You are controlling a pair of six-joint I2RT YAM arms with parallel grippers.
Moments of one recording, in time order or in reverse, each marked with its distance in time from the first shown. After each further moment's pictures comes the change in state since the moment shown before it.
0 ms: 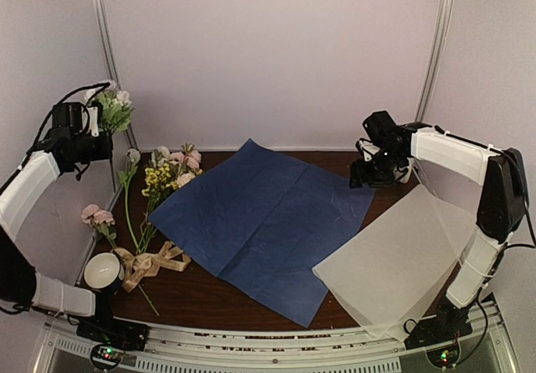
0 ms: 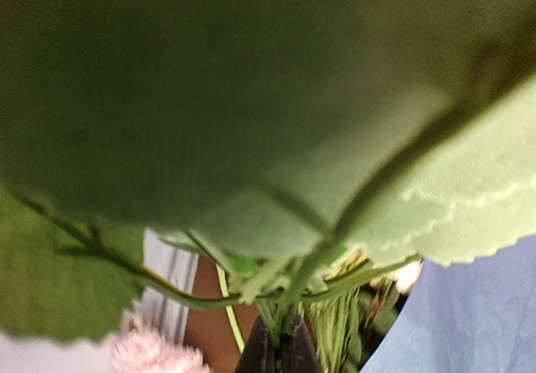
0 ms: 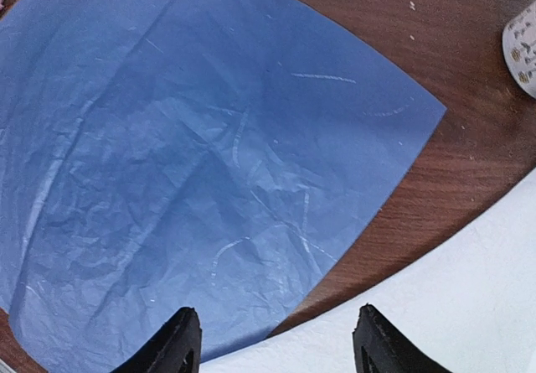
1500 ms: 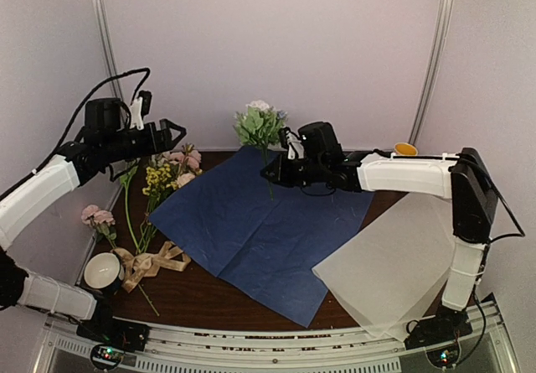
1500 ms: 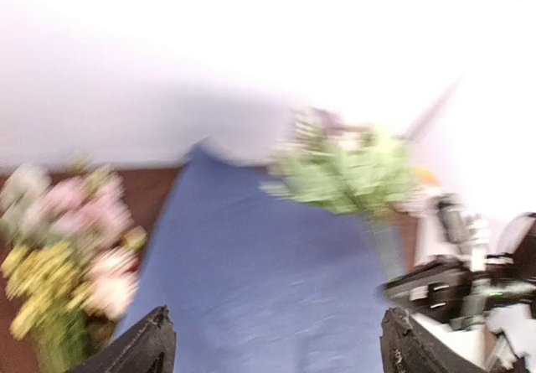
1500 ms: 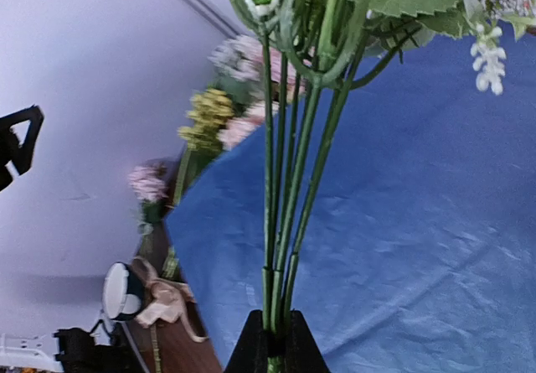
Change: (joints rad) left arm -0.449 -0.081 -0.046 0.290 0.215 -0.340; right arm 0.422 0.129 -0.005 0.842 -0.238 0.383
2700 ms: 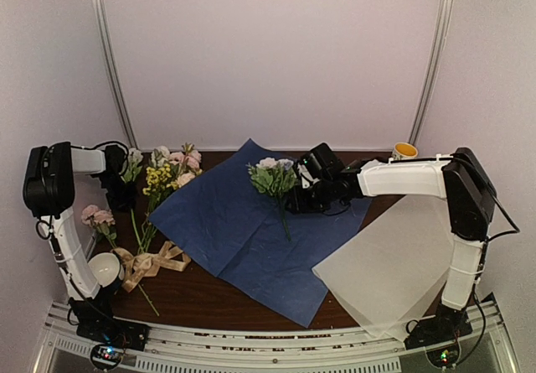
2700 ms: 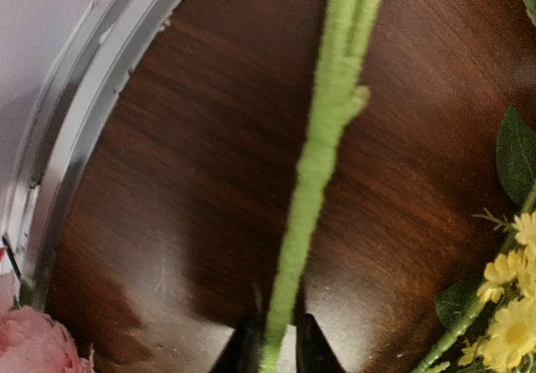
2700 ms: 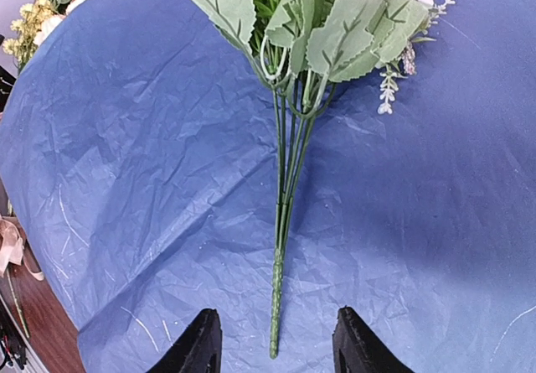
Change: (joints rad) left arm 0.494 0.763 0.179 -0.416 -0.256 -0.085; right arm -0.061 0.032 -0.090 -0.338 0.177 -0.162
